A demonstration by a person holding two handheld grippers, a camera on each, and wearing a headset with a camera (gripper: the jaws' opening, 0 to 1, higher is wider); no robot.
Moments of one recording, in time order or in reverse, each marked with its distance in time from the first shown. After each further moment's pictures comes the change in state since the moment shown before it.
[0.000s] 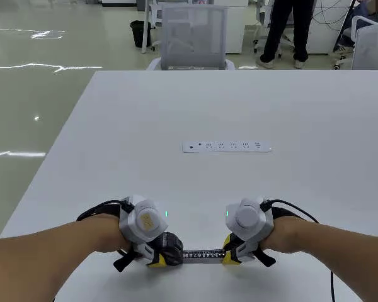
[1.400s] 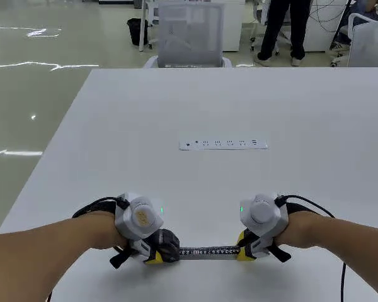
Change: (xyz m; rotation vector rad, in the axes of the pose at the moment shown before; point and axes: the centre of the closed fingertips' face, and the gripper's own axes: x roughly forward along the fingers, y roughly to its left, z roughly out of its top) left arm 0.000 0.000 -0.001 -0.012 -0.004 -0.001; right arm -0.019 -0.004 -0.036 0.024 0.039 -0.010
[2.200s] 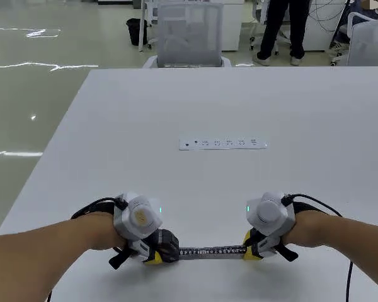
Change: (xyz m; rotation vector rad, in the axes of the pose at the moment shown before) left arm -0.001 0.001 0.000 -0.006 -0.005 0.002; right arm -0.009 -0.003 -0.015 0.008 0.011 -0.008
